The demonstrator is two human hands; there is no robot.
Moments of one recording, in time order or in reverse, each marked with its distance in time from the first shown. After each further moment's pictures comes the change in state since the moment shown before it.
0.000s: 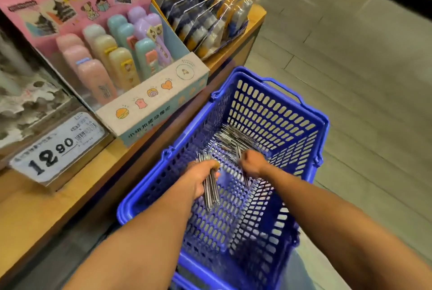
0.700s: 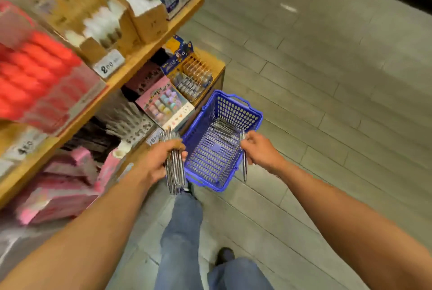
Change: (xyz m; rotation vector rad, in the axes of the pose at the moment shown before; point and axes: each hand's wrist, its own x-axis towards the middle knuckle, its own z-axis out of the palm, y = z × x) left_hand -0.522 0.119 0.011 -0.110 -0.029 0.114; right_hand -0.471 -0.138 -0.261 0.451 0.128 -0.092
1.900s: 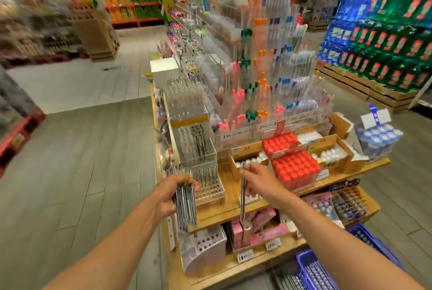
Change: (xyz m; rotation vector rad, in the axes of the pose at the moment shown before) left_hand -0.473 0.098 -0.382 -0.429 0.220 0.463; right_hand -0.262 -0.470 0.284 0.027 -0.541 -0.560
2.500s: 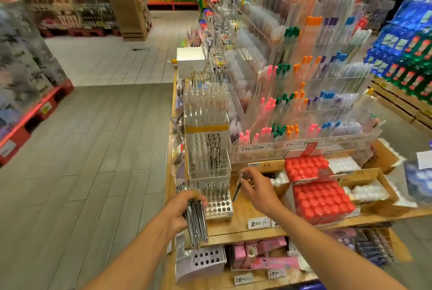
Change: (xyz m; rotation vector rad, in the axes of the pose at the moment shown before) left_hand 0.071 -0.011 -0.009 -0.147 0.154 -0.072; right_hand 0.119 0.023 0.020 -0.344 -0.055 -0.264
